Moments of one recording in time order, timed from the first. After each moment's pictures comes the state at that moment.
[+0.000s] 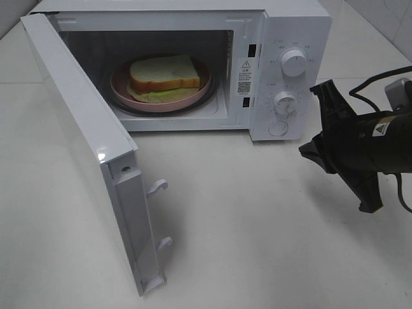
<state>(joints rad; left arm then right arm) 0.02 0.00 -0.50 0.00 1.04 -0.05 0.39 1.45 -0.51 0.25 -0.17 1.15</state>
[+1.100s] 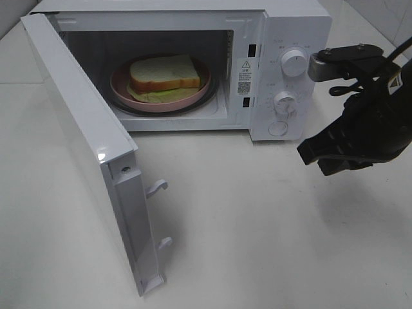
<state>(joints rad) 0.02 0.00 -0.50 0.00 1.04 -0.05 0.39 1.39 -0.81 0.06 0.62 0.01</state>
